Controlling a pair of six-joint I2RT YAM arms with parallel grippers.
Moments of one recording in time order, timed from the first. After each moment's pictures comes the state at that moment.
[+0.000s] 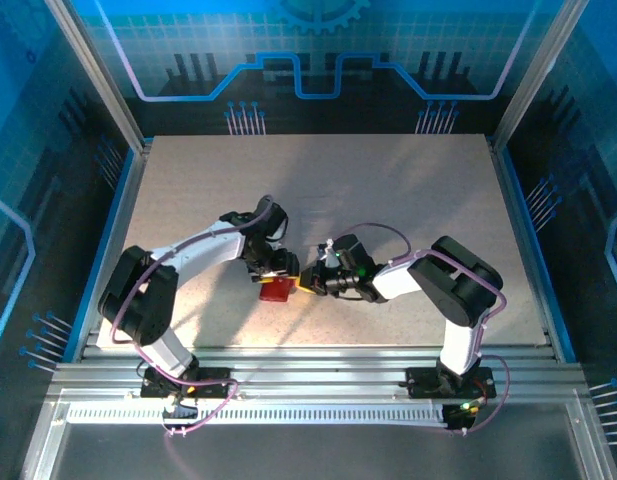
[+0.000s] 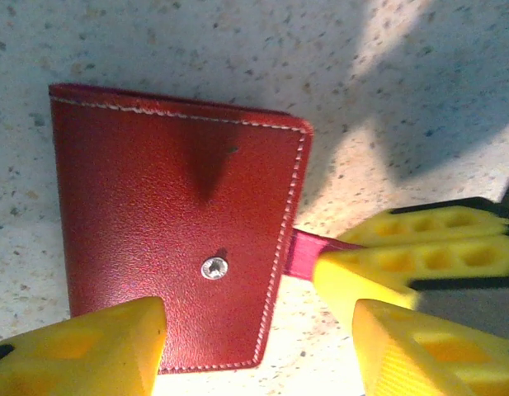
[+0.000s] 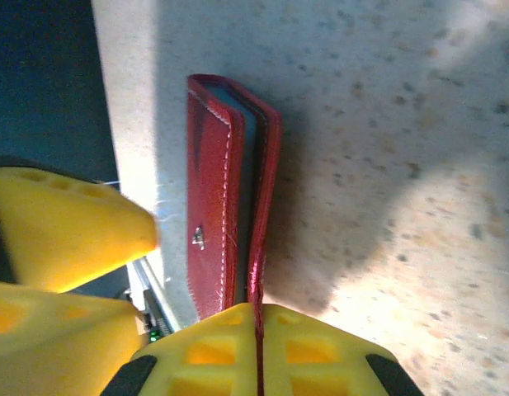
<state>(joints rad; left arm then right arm) -0.51 1.66 1.08 -0.80 0.27 -0.60 0.72 1.85 0.69 0.54 -0.57 1.11</state>
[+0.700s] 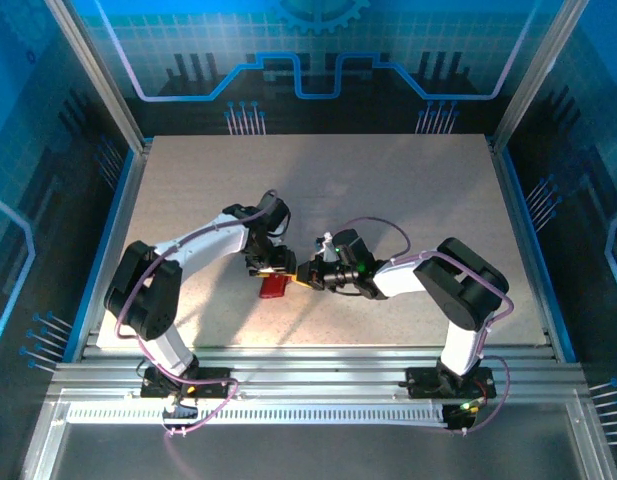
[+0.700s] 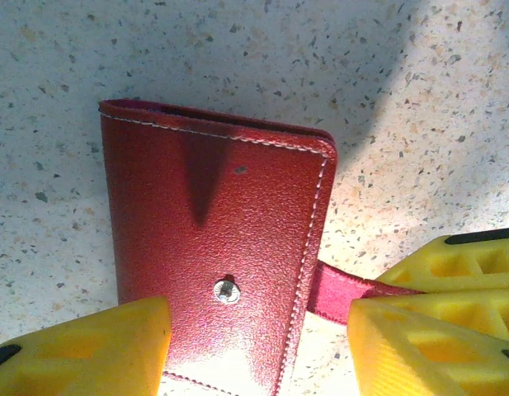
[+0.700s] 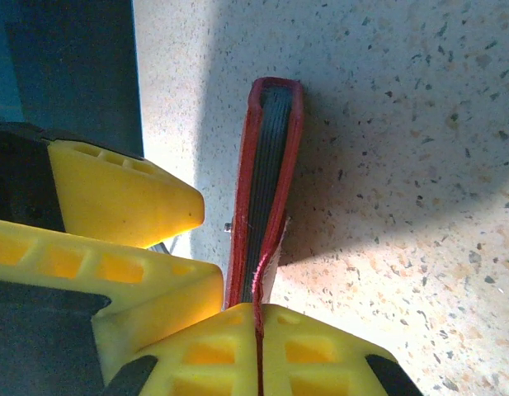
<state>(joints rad) -0.51 1.69 1.16 -0.89 0.20 -0.52 0.72 1.81 0.72 0.51 -0.58 1.10</state>
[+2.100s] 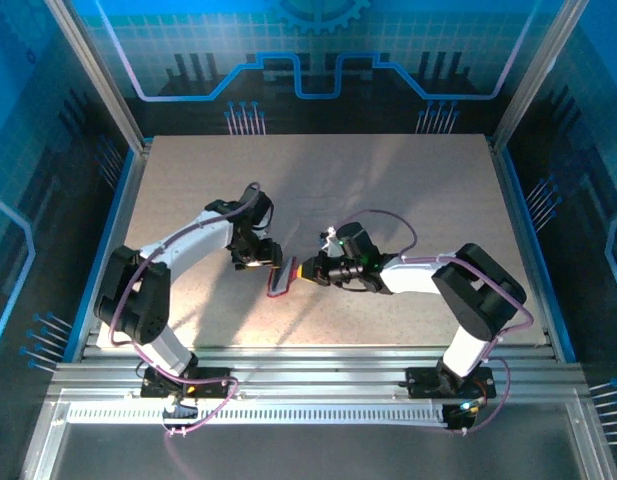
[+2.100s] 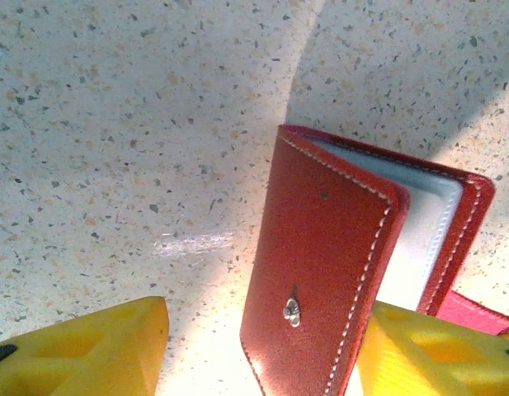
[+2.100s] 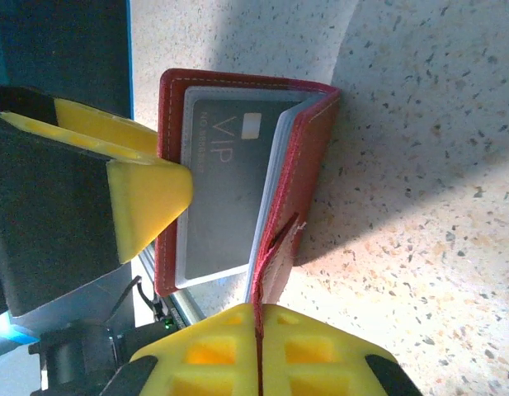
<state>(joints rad) -0.40 1.64 1.14 -0.90 0.18 -0.48 0.69 1.70 0.75 0.31 -0.58 1.00</state>
